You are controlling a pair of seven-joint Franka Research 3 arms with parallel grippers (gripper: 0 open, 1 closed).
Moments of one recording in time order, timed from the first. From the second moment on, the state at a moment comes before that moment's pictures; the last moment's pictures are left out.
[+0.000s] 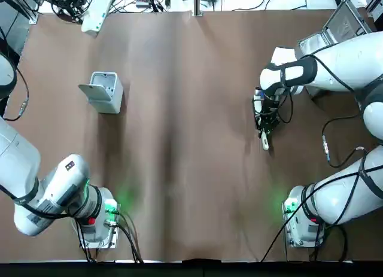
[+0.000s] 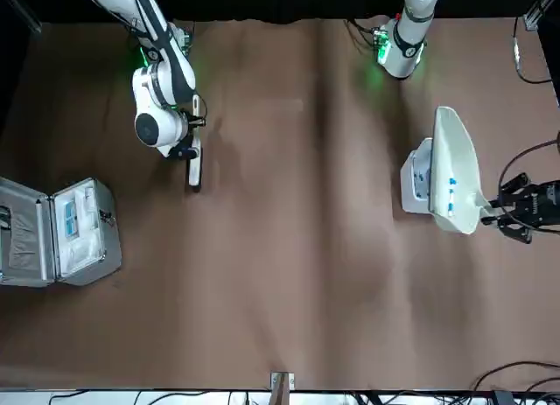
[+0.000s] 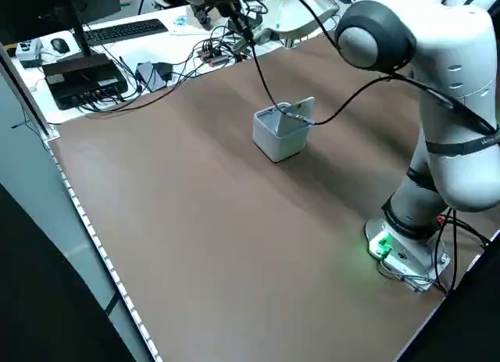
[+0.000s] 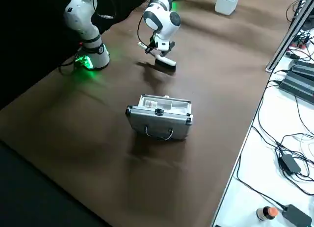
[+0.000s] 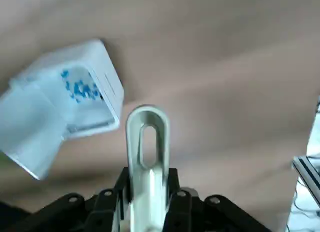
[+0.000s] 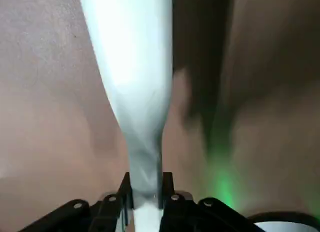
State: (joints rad) left arm 0.73 0.53 -0.66 -1.34 -0.18 1.59 -1.09; right arm 0.40 0.12 0.00 -2.52 0.36 2.09 0.15
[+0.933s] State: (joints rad) left arm 0.52 0.35 -0.27 -1.57 -0.19 1.87 -0.86; right arm 0.39 0.14 0.00 -2.50 0.36 2.08 0.15
